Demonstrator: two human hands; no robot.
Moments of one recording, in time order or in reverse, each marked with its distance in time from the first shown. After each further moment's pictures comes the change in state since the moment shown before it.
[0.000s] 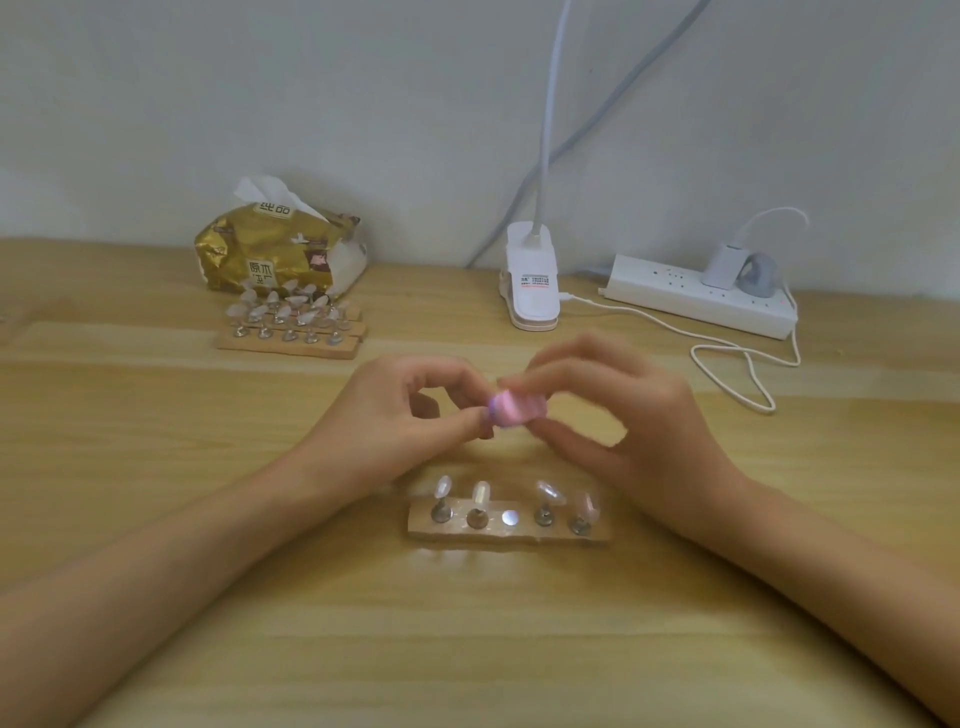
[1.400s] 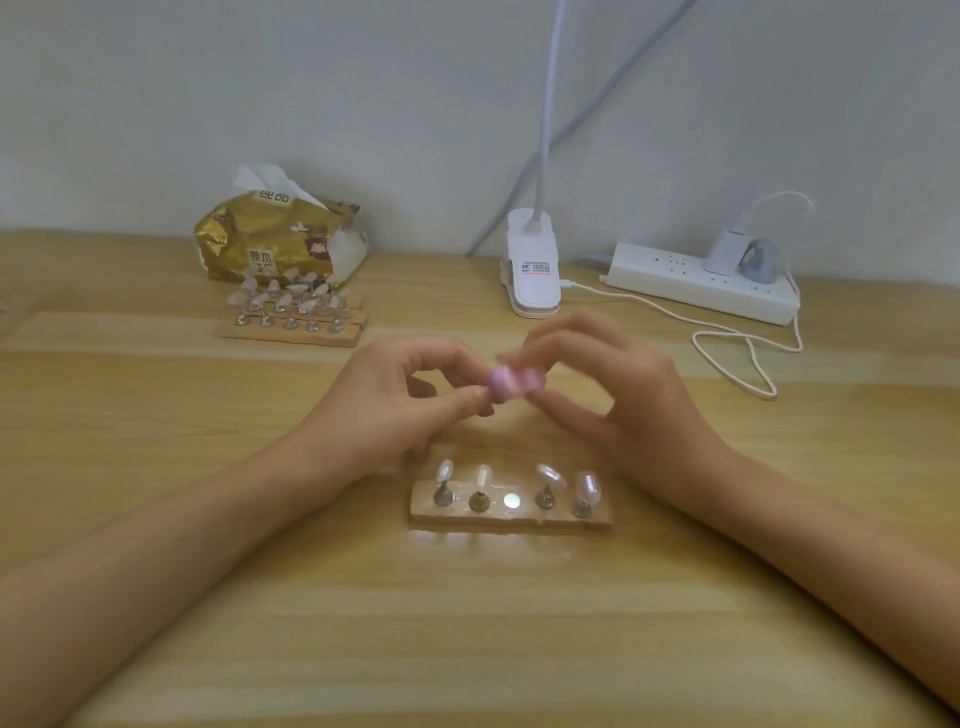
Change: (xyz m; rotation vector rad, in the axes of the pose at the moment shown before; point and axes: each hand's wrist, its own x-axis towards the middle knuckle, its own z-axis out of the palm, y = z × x) left_hand 0.003 -0.004 -0.001 -0.050 0.011 0.004; right_hand 0.004 0.005 0.003 0.008 -0.017 0.022
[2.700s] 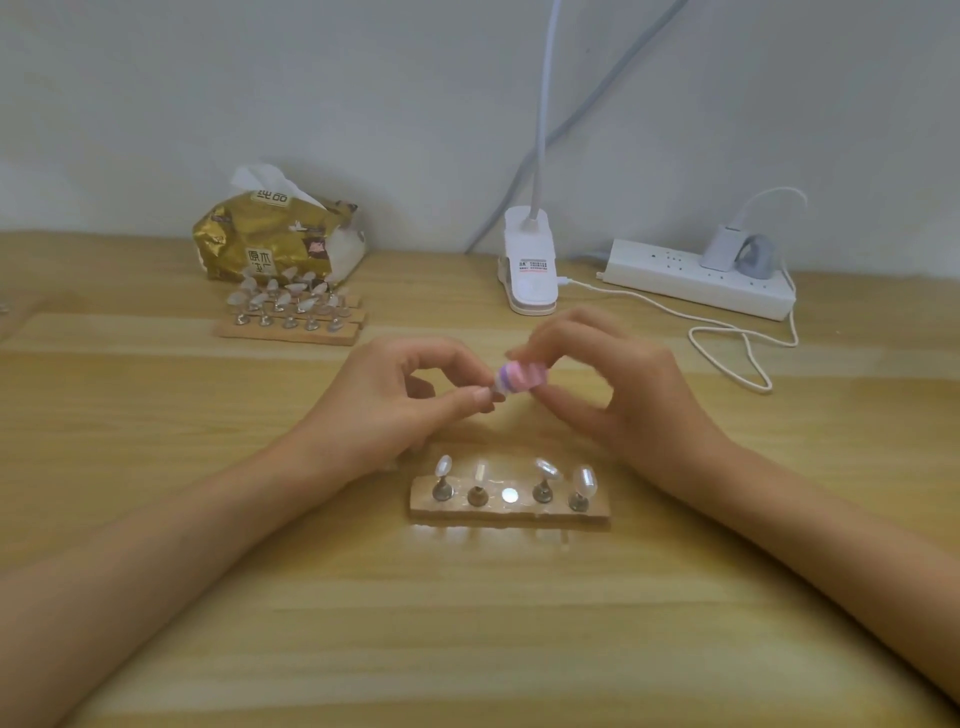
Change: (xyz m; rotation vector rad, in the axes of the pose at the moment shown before) left_hand -0.001 -0.001 0.000 0.019 -0.003 0.018; right_hand 0.000 -0.004 -0.004 0.023 -0.010 0.054
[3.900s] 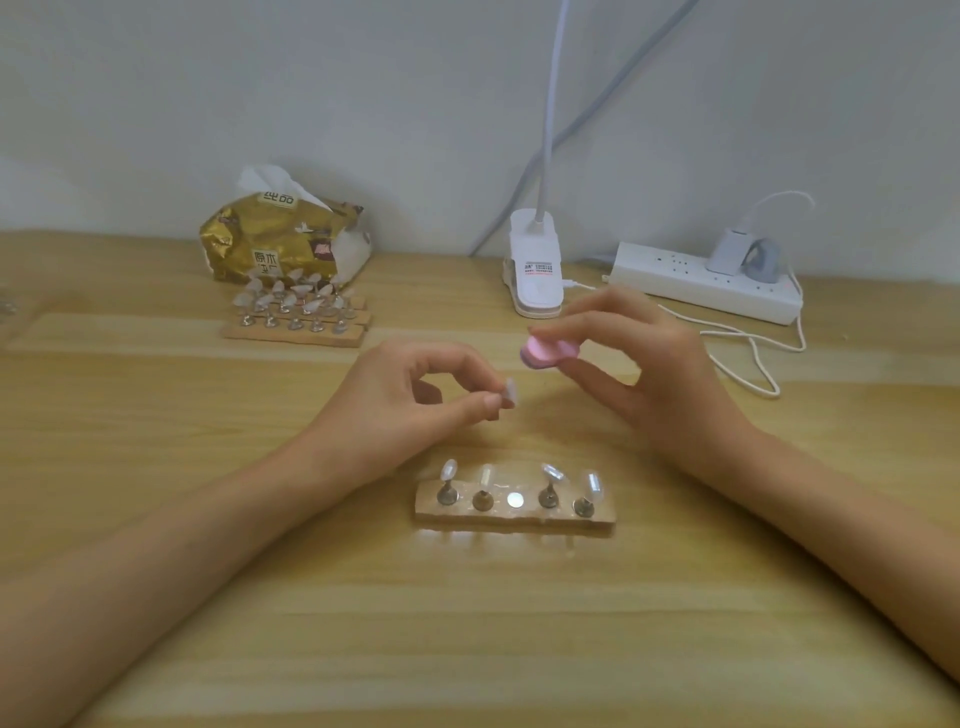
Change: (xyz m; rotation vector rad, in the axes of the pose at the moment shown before) left_hand -0.001 0.007 0.002 0.029 0.014 0.036; right_hand 0.005 0.010 -0.009 -0.059 0.067 -0.022
